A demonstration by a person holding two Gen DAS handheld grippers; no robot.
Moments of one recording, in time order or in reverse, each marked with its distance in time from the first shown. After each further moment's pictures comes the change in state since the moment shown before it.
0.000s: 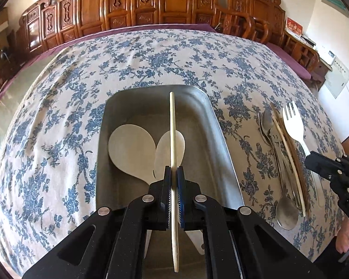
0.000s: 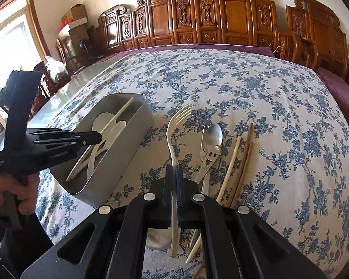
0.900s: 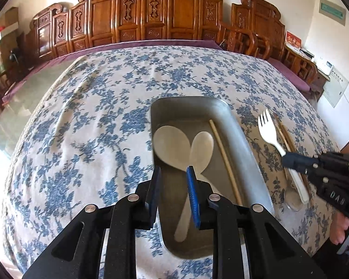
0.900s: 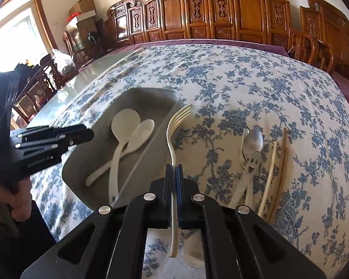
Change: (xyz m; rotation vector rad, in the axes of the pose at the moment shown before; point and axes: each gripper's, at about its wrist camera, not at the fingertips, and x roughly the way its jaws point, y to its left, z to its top) left arm -0.046 0.047 -0.023 -0.025 -0.105 0.001; right arm 0.023 0.051 0.015 -0.037 0.020 0.035
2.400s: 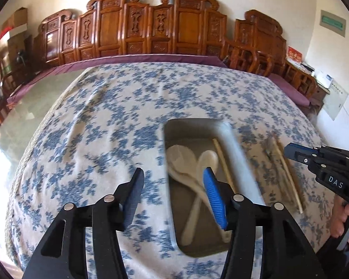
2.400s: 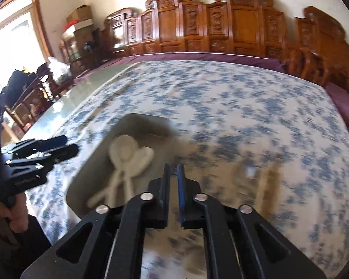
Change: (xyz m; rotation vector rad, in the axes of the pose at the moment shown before) left arm -0.026 0.004 0.010 -0.023 -0.093 -0.004; right arm -0.023 -0.020 0.018 0.016 -0.056 -0.091
